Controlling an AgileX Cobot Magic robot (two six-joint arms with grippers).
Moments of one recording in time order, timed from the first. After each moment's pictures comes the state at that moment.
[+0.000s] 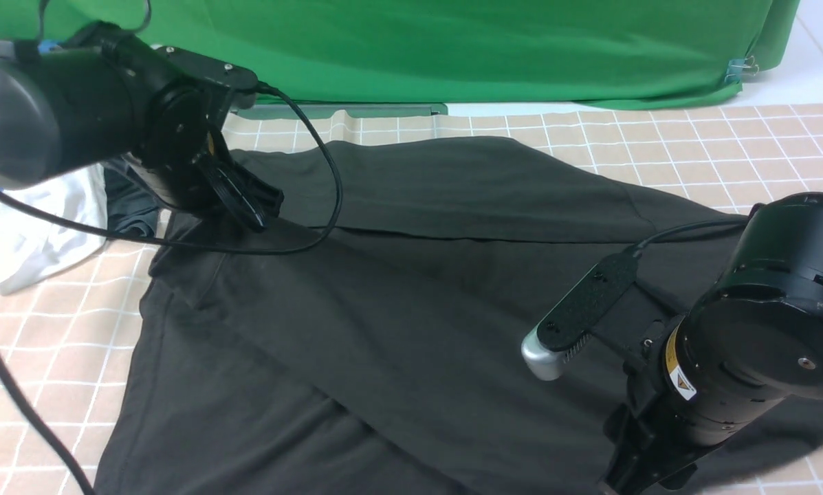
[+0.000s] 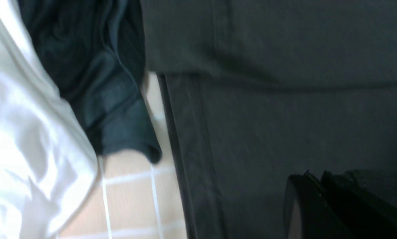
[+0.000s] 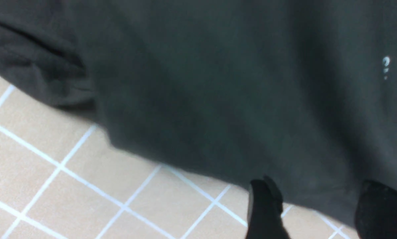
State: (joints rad) right arm 0.80 1.45 -0.94 -0.22 0.98 0.21; left arm -0.28 1.79 -1.25 0.43 0.65 -0.29
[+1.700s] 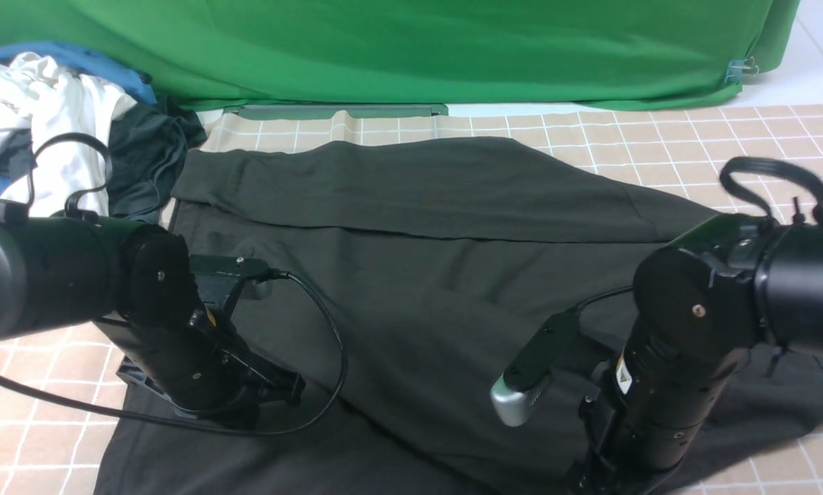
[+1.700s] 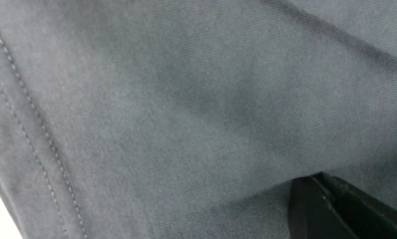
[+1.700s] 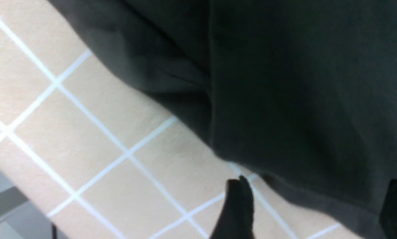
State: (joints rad) right arm 0.67 1.67 -0.94 0.14 0.91 -0.26; left arm -0.34 1.66 -0.80 -0.13 0.65 -0.01
